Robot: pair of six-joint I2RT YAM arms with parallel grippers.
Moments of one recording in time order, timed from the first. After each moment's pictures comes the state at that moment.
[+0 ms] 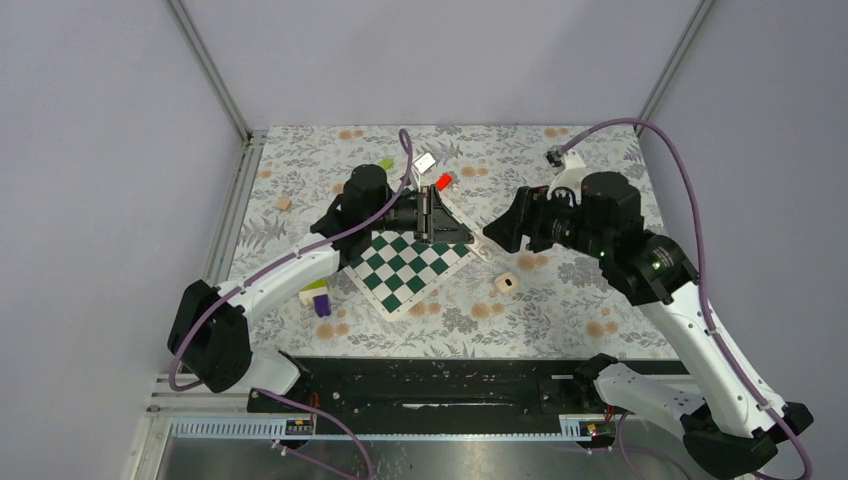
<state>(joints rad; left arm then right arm) -0.64 1.40 1.02 0.22 0.81 -0.98 0.60 0.96 1.25 -0.72 -0.16 0.49</state>
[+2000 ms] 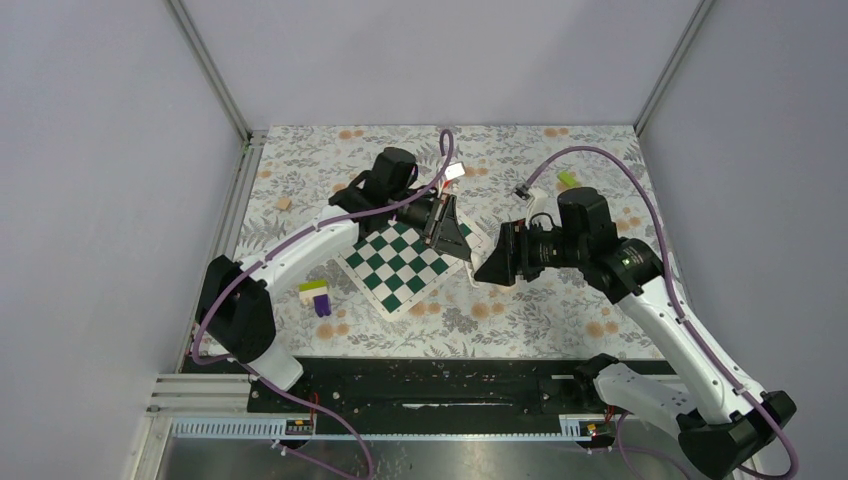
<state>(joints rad) -0.65 1.59 1.32 -0.29 1.12 -0.50 0.50 0.98 1.07 -0.73 -0.65 0.40</state>
